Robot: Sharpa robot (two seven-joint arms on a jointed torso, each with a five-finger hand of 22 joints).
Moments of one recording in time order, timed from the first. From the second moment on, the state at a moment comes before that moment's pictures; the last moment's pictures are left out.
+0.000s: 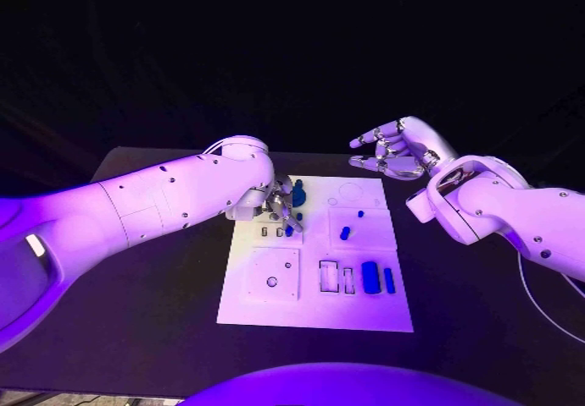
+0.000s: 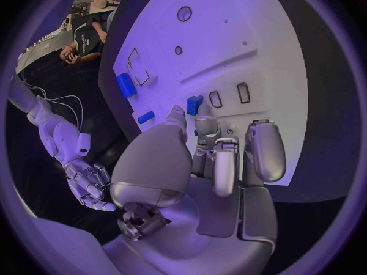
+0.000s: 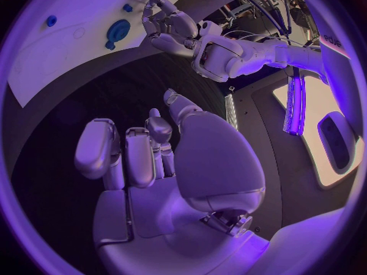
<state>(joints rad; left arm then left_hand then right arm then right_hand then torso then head) 1.29 -0.38 -0.05 1.15 -1.17 0.46 -0.54 1.22 0.04 -0.03 0.28 0.05 0.91 0.07 0.55 0.52 1.23 0.00 1.07 0.88 1.47 -0.06 1.57 1.31 0.08 1.44 0.04 1.34 1.27 1.12 -0.94 0.09 1.63 -0.99 -0.52 0.10 1.31 -0.12 0.26 0.07 0.17 1.03 0.13 0.12 0.08 1.26 0.04 1.05 1.14 1.47 -0.04 1.31 1.30 0.08 1.37 0.07 1.28 1.06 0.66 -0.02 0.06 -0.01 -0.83</state>
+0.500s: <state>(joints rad) 1.29 -0.38 -0.05 1.15 -1.16 0.47 -0.54 1.22 0.03 -0.03 0.28 0.05 0.91 0.07 0.55 0.52 1.23 0.00 1.07 0.88 1.47 -0.06 1.57 1.31 0.08 1.44 0.04 1.34 1.27 1.12 -0.94 0.09 1.63 -0.99 -0.51 0.10 1.31 -0.12 0.26 0.07 0.17 1.03 0.13 0.12 0.08 1.26 0.04 1.05 1.14 1.47 -0.04 1.31 1.30 0.08 1.37 0.07 1.28 1.06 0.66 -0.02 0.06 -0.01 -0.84</state>
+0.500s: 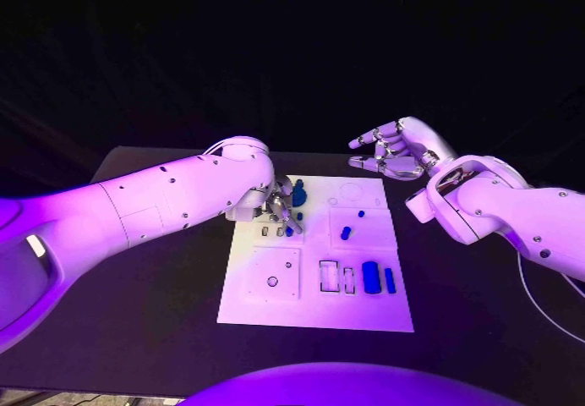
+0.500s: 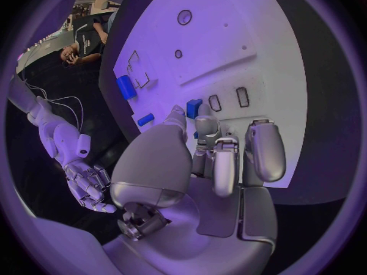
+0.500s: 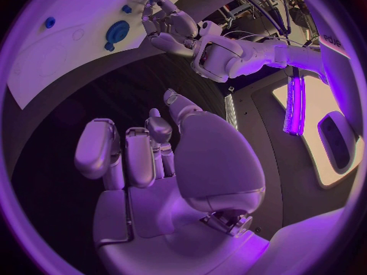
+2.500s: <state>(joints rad) 1.21 -0.58 -0.05 1.37 -1.07 -0.01 -0.58 1.19 -0.15 0.65 0.19 0.12 0.85 0.06 0.67 0.60 1.25 -0.03 1.02 0.82 1.47 -0.08 1.57 1.31 0.09 1.45 0.03 1.35 1.31 1.11 -0.95 0.09 1.61 -0.99 -0.46 0.10 1.31 -0.12 0.25 0.07 0.17 1.03 0.13 0.12 0.07 1.26 0.05 1.04 1.14 1.47 -0.04 1.31 1.30 0.08 1.37 0.07 1.27 1.06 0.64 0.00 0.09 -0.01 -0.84</state>
